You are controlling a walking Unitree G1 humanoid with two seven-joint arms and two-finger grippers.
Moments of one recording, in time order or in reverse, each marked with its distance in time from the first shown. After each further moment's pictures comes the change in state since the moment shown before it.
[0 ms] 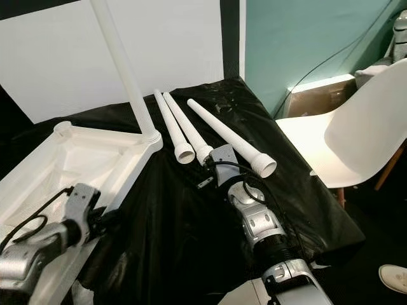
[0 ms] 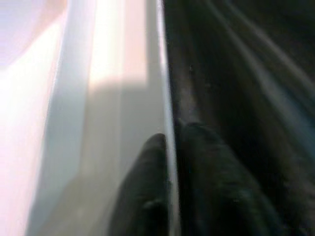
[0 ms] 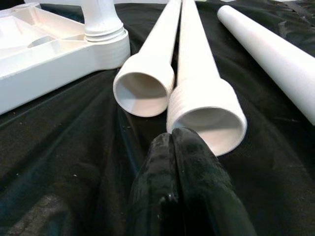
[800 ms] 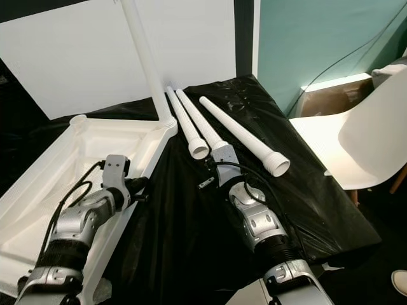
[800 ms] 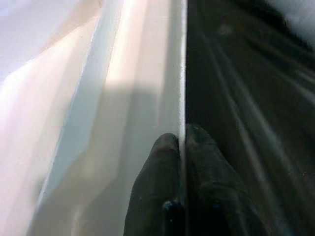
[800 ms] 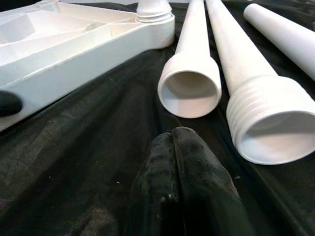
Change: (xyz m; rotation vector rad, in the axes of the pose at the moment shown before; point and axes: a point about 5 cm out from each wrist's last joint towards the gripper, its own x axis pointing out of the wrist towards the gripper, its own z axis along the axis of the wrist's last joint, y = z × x) left arm 0.068 -0.023 0.050 -0.224 -0.139 0.188; right arm 0.000 0.003 0.000 0.004 -0.003 0.001
